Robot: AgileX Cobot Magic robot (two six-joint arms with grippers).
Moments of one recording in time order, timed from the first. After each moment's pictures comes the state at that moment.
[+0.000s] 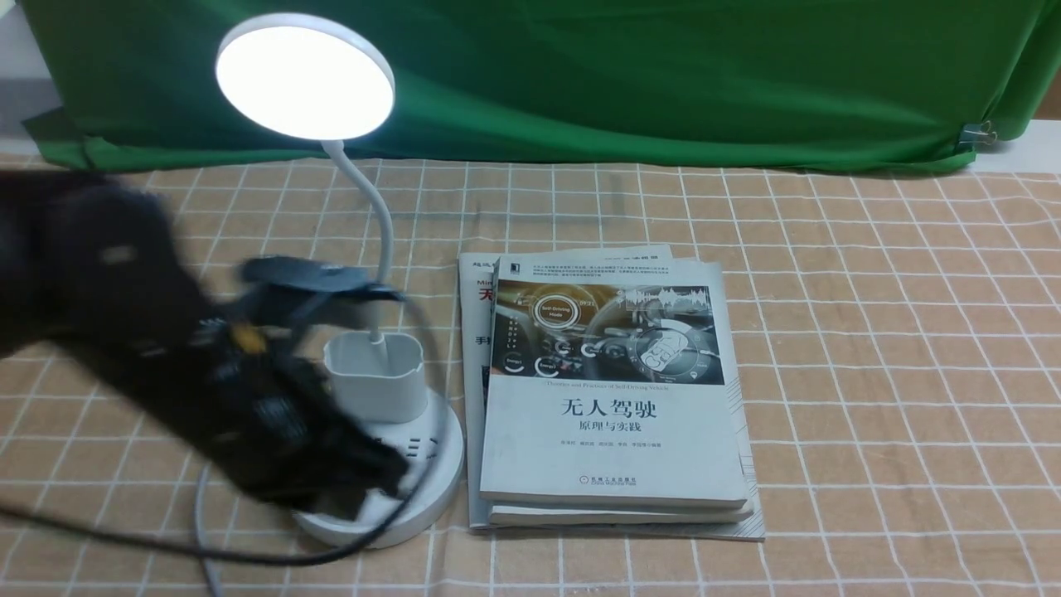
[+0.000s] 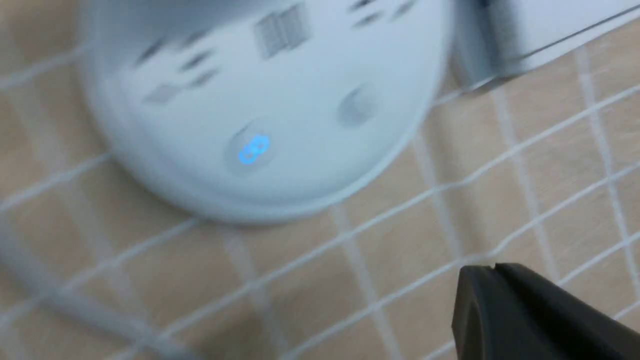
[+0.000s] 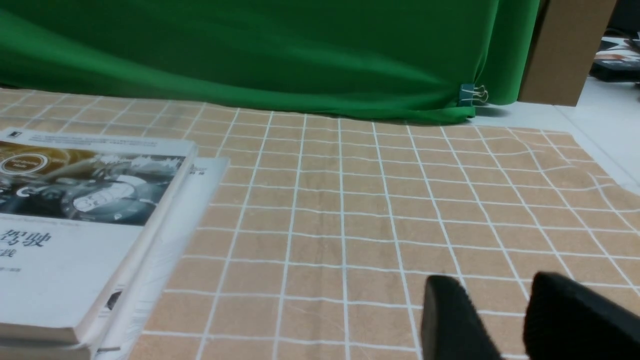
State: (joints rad) right arm 0.06 0.00 0.01 -0.15 0.24 0.10; left arm -0.41 1.44 -0.99 -0.28 0.91 0.22
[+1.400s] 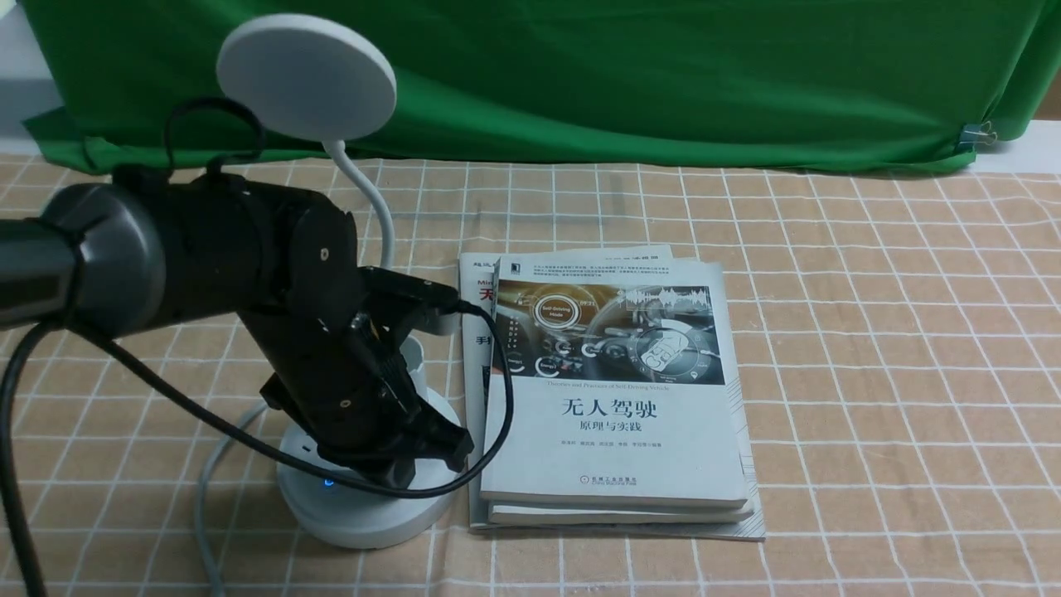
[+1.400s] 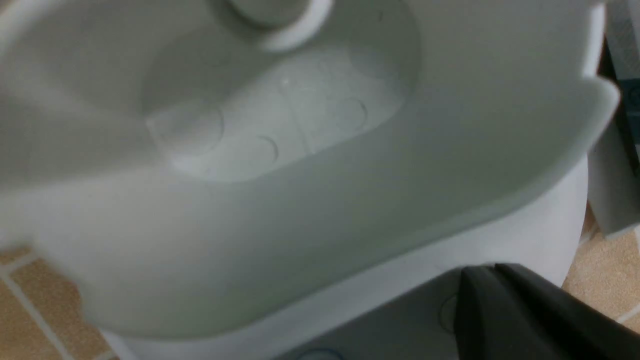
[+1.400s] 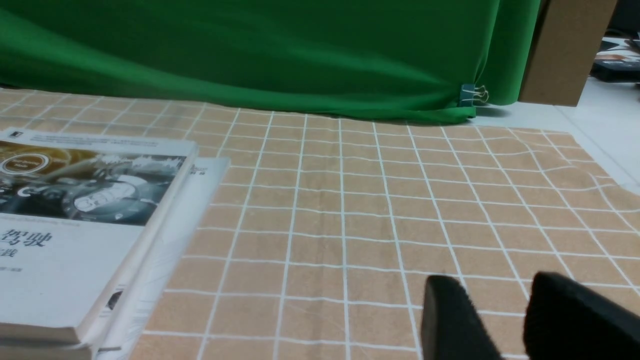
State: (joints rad) right arm 0.06 0.00 0.01 -0.15 0.24 0.10; left arm -0.42 1.77 -1.12 -0.19 0.83 0.21
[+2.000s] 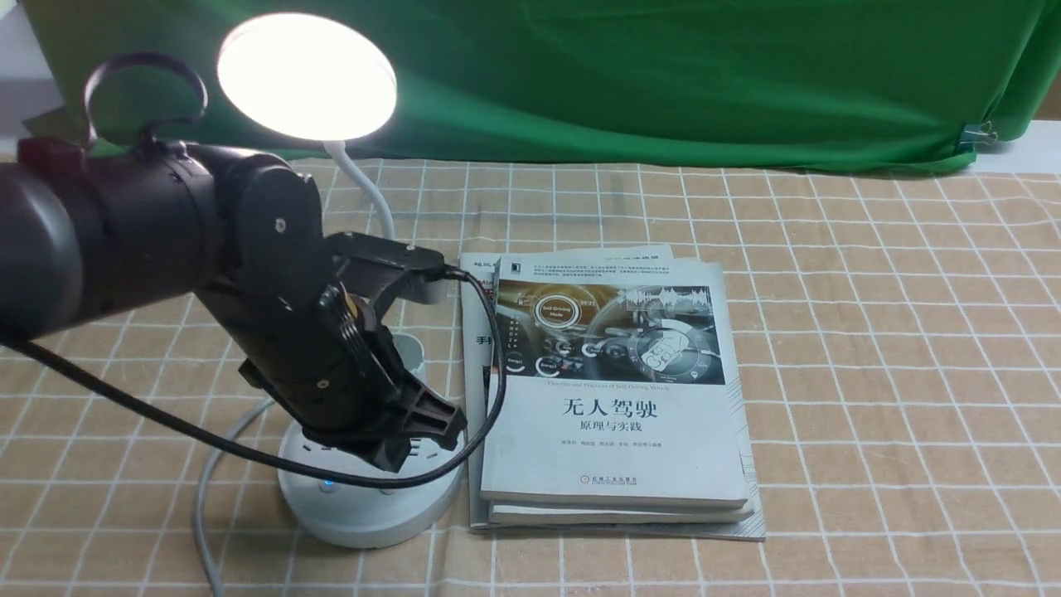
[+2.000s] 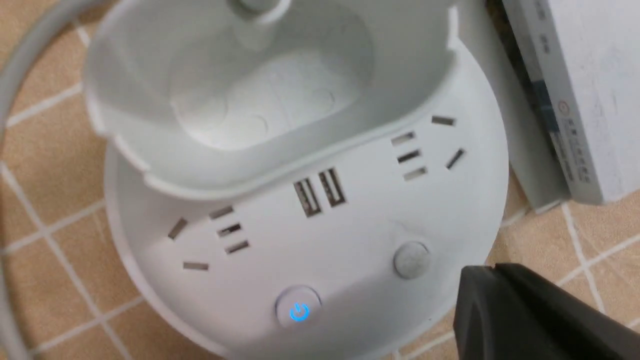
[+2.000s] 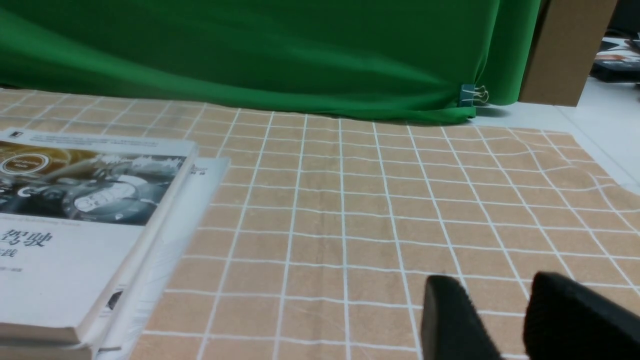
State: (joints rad) right arm 0.06 0.00 0.01 -0.15 0.24 0.10; left arm -0.42 1.64 -1.11 -0.19 0.86 0.19
